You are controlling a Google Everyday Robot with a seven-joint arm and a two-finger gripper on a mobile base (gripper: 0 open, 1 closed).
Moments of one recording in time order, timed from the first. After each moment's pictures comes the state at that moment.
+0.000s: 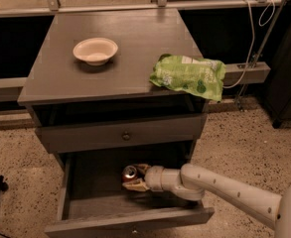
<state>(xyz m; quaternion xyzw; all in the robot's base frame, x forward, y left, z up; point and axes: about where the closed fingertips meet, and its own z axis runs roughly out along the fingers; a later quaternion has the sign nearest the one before) 0.560 0.052 0.418 -0.50 0.65 0.33 0.47</state>
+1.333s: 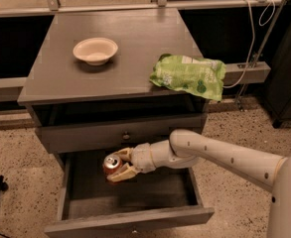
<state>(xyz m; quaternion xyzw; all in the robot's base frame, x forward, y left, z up) 0.525 0.106 0.558 -0.60 0.55 0.41 0.41</state>
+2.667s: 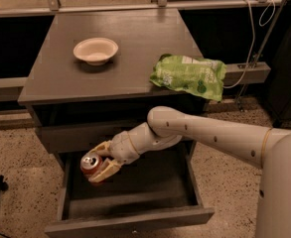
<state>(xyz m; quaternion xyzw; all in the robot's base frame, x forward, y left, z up) 0.486 0.157 0.631 -0.69 0.48 0.42 0.35</state>
